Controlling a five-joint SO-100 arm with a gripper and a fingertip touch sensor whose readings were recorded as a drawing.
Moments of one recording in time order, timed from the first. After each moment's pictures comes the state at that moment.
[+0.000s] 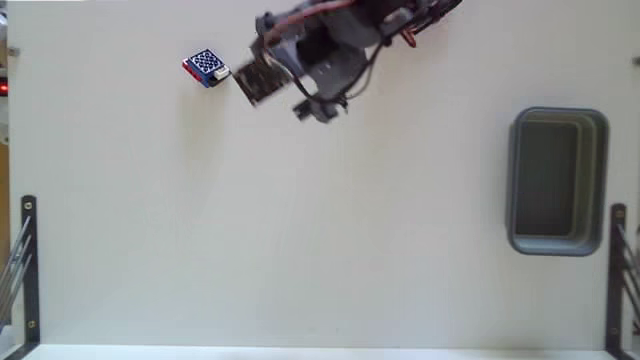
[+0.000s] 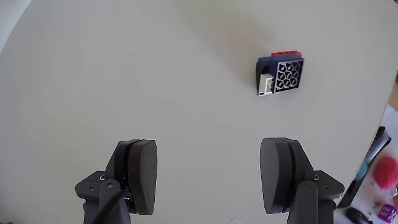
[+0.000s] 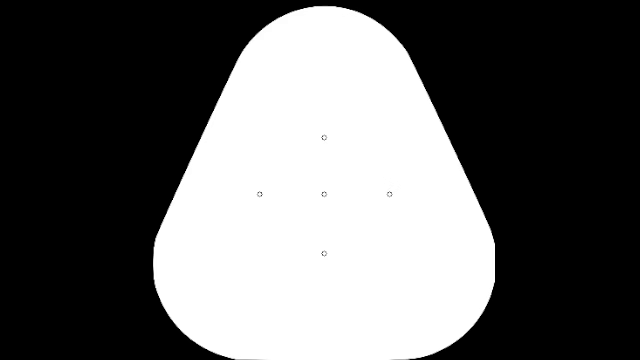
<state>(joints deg) 55.1 139.9 114.3 82.2 -0.3</state>
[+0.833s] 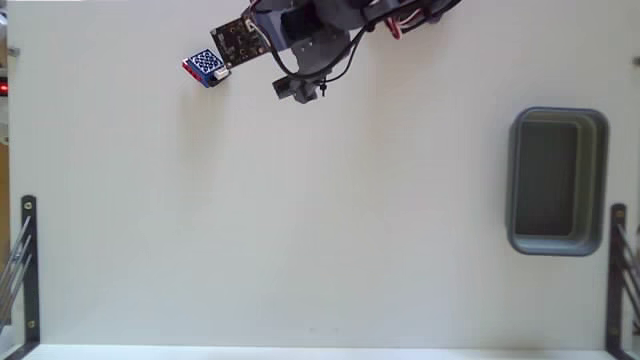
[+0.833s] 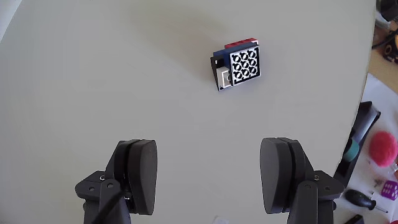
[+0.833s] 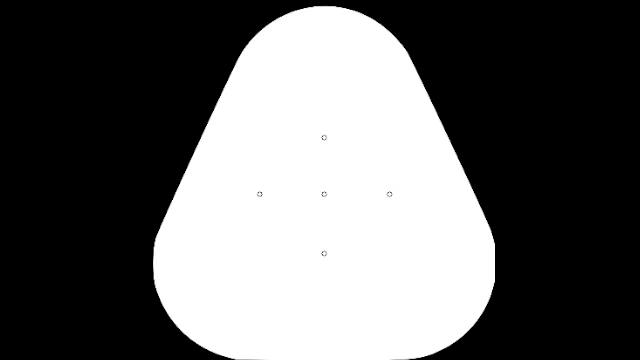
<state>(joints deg) 62.4 139.9 114.3 82.2 -0.3</state>
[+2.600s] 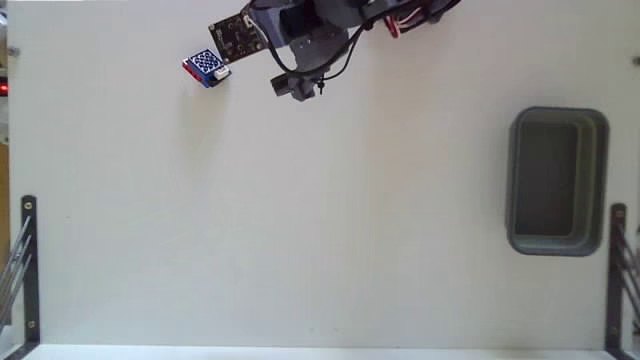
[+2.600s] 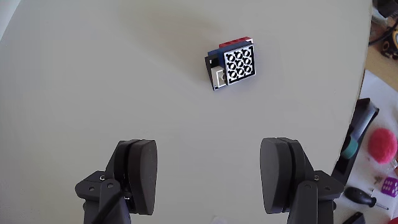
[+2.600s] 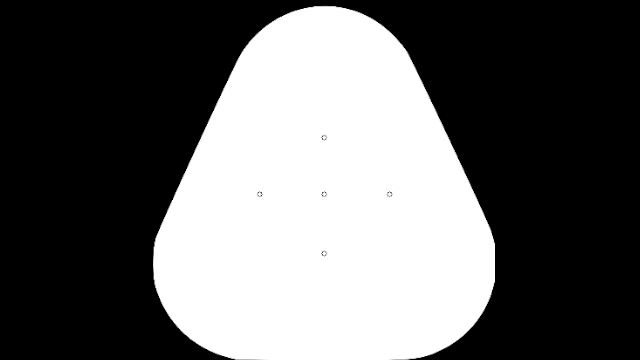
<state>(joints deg) 63.5 139.9 114.3 82.2 -0.3</state>
